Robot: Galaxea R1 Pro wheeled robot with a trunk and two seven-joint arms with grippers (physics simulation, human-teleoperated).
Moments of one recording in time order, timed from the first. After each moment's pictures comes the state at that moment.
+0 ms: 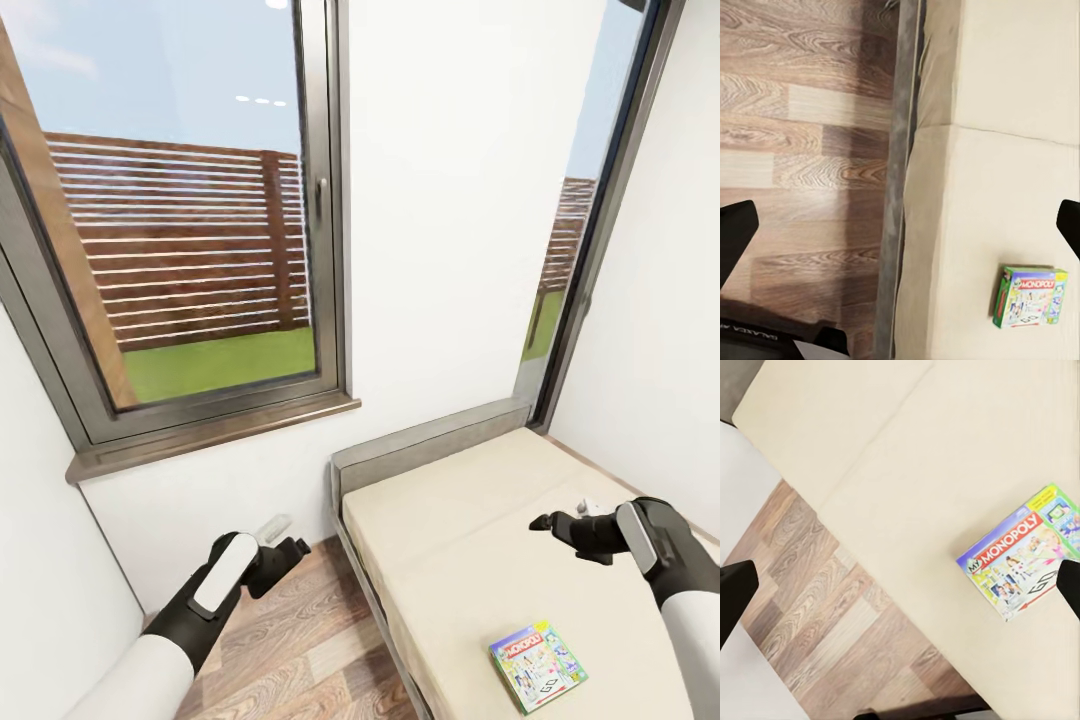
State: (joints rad) left arm -0.59 -0.02 -0.22 -0.81 1.13 0.57 0.58; right arm -0.72 -0.31 -0.30 -0.74 -0.25 1.04 0.19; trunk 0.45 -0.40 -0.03
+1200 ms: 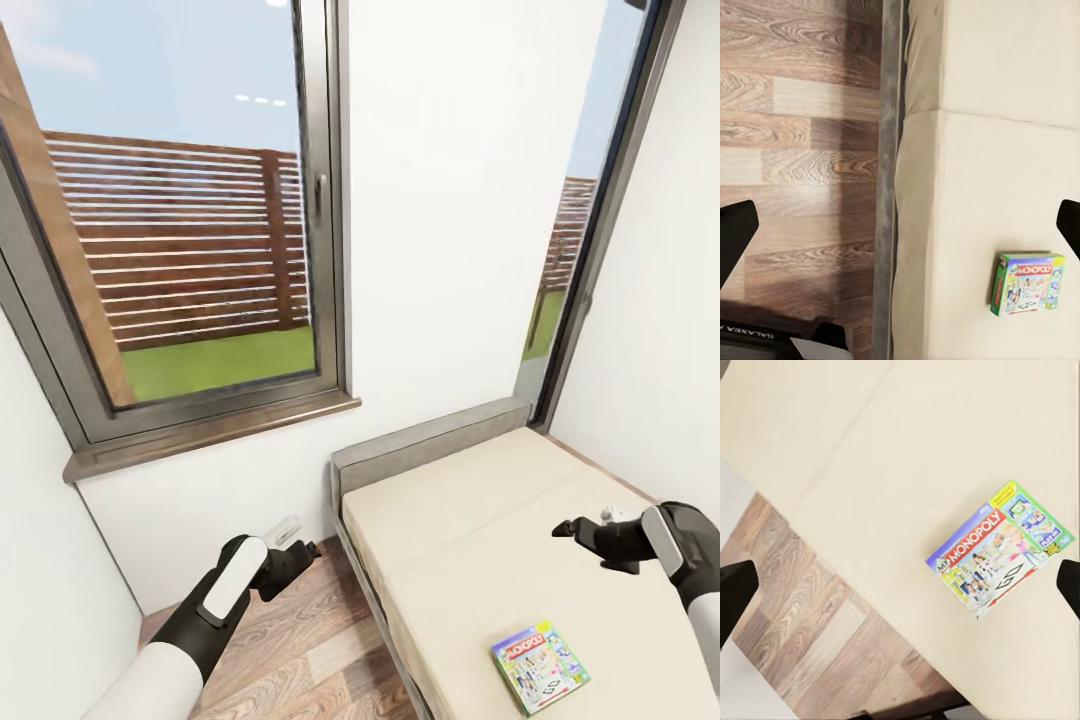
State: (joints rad) left arm -0.57 -0.05 -0.22 -0.84 1.10 0.59 0.57; right arm -0.73 -0.38 -0.31 -0.68 -0.26 1.04 0.19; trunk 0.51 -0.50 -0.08
